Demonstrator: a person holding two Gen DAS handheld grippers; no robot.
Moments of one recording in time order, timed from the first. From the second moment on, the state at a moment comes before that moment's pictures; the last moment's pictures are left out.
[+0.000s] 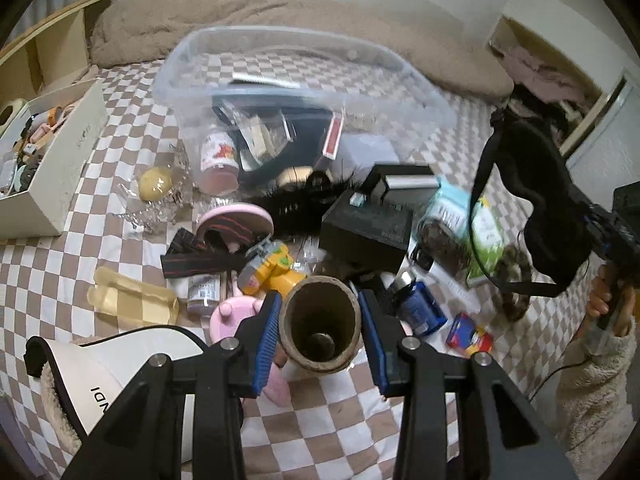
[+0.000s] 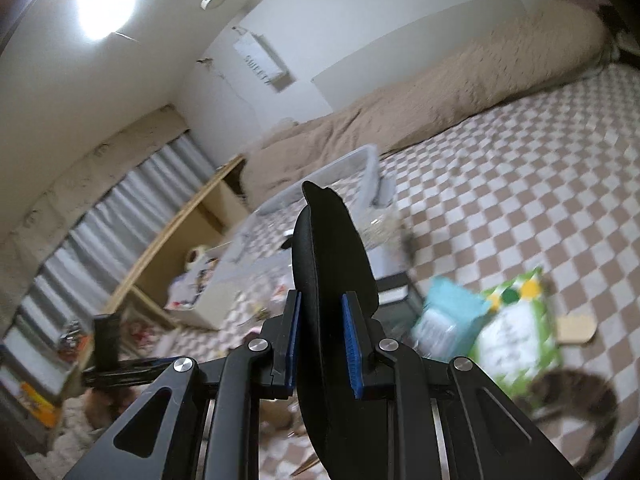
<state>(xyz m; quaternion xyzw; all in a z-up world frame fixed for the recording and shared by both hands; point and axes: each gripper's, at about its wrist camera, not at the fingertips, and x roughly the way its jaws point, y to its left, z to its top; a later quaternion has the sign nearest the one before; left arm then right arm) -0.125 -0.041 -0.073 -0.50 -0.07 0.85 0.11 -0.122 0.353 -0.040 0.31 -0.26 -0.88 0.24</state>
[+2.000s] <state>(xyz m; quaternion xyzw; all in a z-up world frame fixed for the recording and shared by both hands) -0.110 -0.007 -0.203 -0.58 0.43 0.67 0.18 -0.040 0.286 -0.165 0.50 -0.13 -0.82 0.25</state>
